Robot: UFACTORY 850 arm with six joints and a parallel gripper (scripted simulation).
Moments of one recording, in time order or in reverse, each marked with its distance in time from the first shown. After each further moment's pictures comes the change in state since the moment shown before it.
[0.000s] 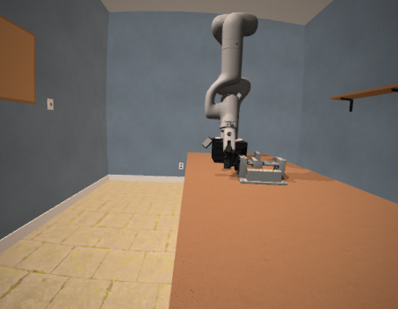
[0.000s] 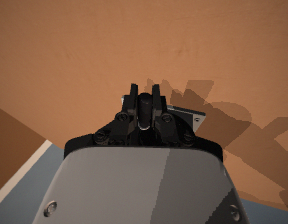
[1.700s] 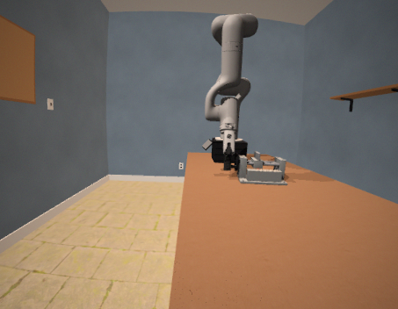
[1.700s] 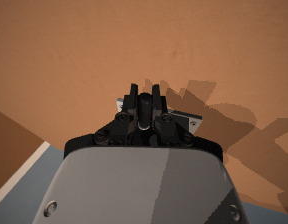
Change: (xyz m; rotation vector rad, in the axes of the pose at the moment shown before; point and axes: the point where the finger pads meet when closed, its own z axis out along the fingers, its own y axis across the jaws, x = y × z) arm 0.000 0.008 0.008 0.000 0.000 0.000
